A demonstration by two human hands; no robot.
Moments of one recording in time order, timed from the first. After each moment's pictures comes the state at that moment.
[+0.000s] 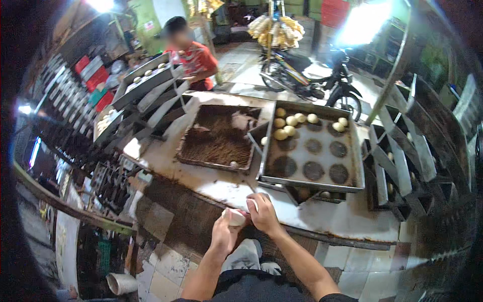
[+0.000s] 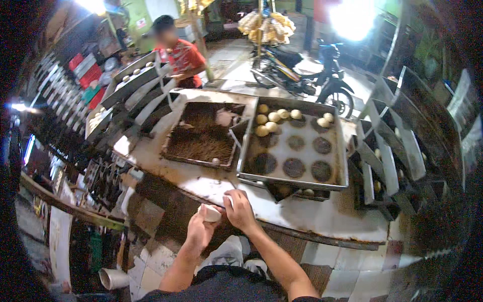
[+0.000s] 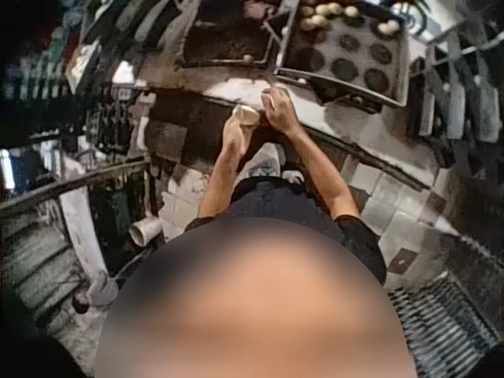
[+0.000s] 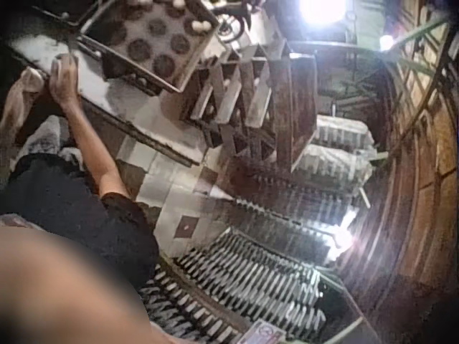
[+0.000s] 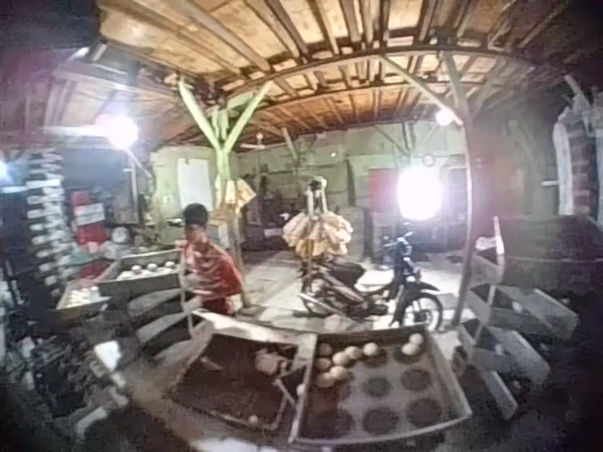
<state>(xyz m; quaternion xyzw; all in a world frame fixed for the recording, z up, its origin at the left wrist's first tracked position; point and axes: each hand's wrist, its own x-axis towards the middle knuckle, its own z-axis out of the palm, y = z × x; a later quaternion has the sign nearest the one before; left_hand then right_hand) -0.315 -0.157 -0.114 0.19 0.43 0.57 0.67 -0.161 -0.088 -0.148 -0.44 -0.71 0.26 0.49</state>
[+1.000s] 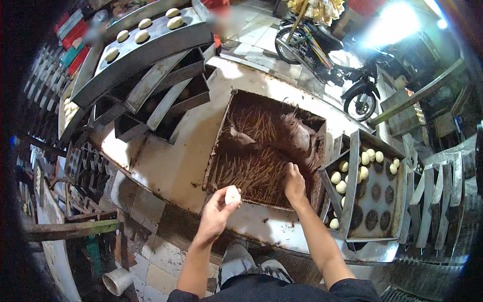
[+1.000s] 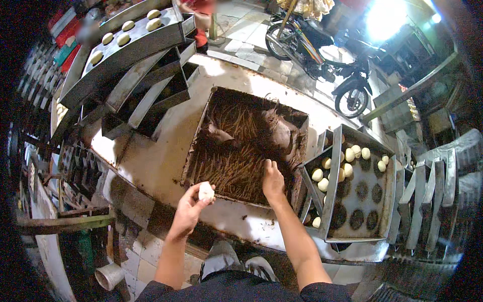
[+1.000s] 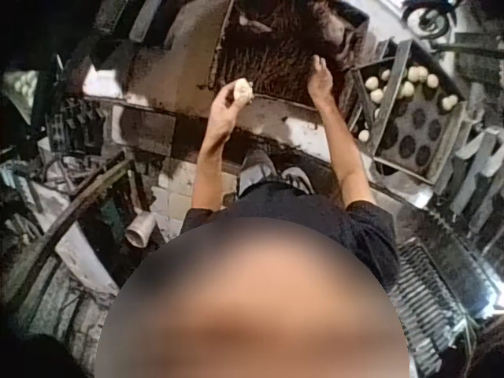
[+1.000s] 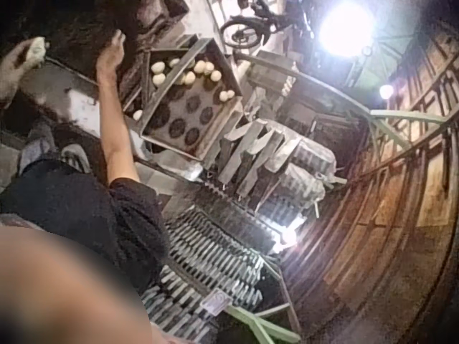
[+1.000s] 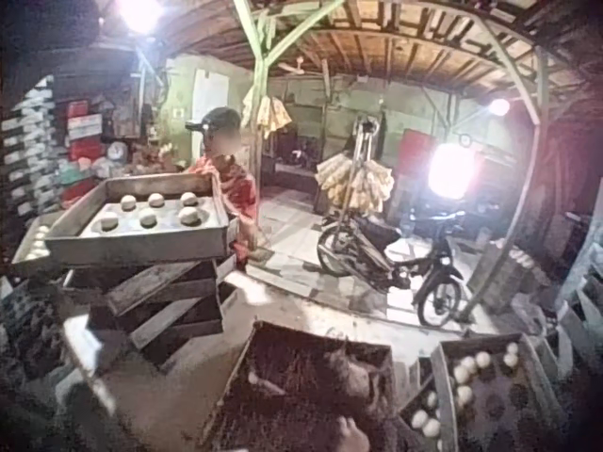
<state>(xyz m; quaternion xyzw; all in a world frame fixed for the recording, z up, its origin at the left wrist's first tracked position) -0.590 0.120 -0.157 0.33 0.48 0.49 0.65 -0.310 0.221 -0.250 -0.68 -0.71 0.04 0.16</state>
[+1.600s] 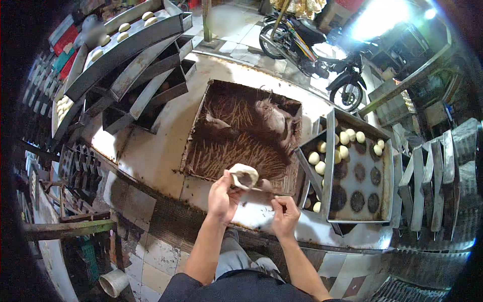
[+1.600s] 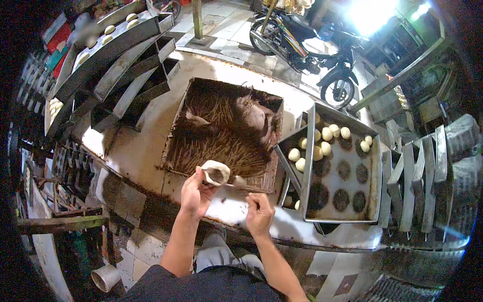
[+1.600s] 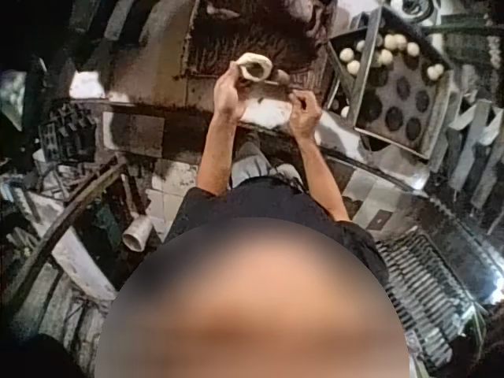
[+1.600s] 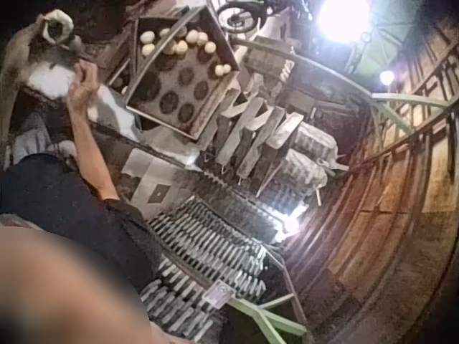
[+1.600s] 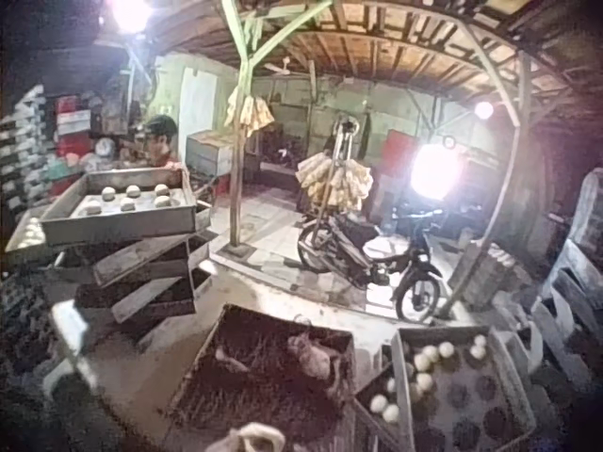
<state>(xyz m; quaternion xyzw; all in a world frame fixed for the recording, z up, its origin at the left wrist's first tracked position) -0.496 0.112 -0.135 0.10 0.37 0.57 0.73 -0.313 0.046 -0.167 -0.65 -0.52 0.26 0.50</state>
